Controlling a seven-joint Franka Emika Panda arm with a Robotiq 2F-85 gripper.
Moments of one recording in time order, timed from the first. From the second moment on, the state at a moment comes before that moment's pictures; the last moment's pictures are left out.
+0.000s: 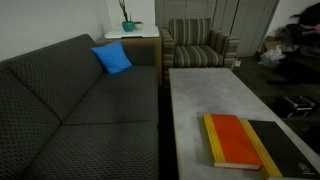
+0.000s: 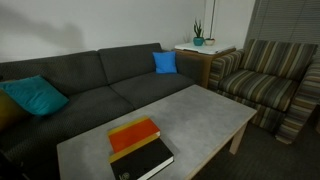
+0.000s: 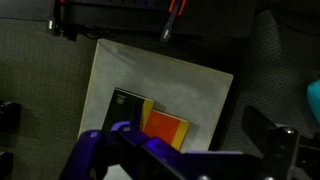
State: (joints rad) arm 0.18 -0.61 0.18 -2.72 0.16 1.99 0.15
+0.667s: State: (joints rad) arm 0.17 -0.56 0.18 -2.72 0.11 2.02 0.14
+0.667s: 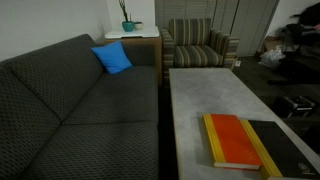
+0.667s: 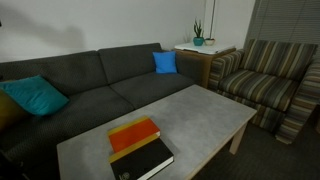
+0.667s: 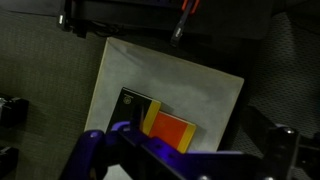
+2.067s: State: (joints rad) arm 0.12 -0.09 0.10 -2.62 0.01 2.17 0.08
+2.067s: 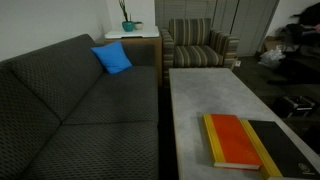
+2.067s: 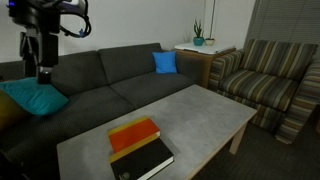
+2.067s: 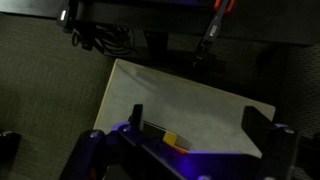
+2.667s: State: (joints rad) arm 0.07 0.16 0.02 -2.58 -0.18 2.42 0.24
